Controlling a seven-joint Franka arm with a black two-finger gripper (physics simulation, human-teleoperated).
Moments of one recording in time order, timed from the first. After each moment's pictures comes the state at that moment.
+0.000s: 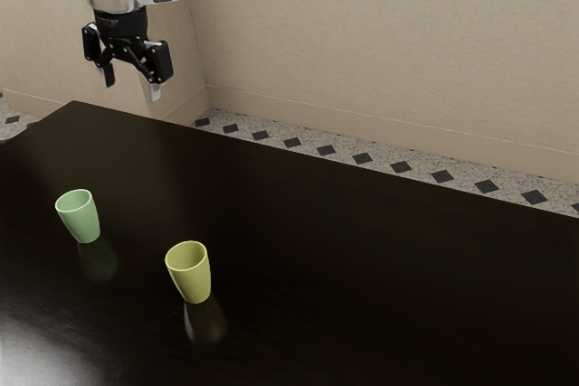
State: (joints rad) arm 0.10 -0.01 -0.08 -1.54 0.17 1.52 -0.07
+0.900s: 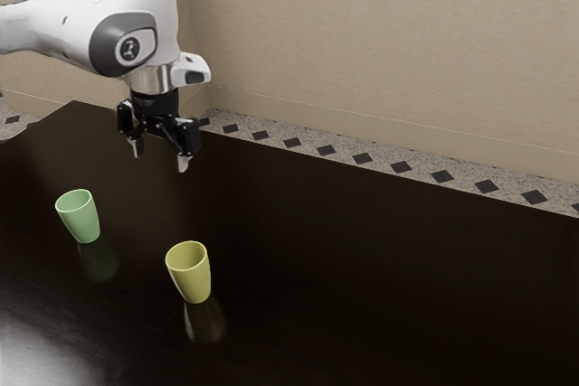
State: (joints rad) arm 0.20 -0.03 -0.23 -1.89 0.13 1.77 -0.15
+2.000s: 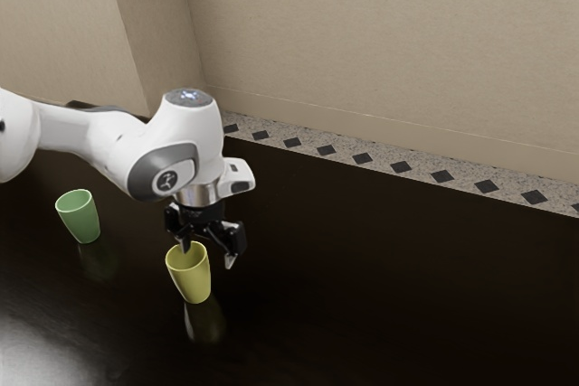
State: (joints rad) arm 0.08 0.00 -0.25 -2.29 0.12 2.22 -0.34
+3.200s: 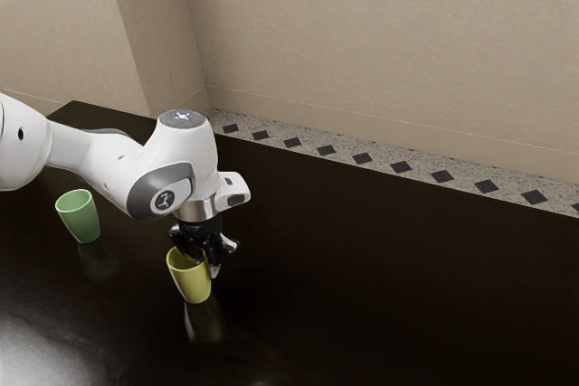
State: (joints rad) arm 0.08 0.05 -0.22 -2.33 0.13 2.36 -0.37
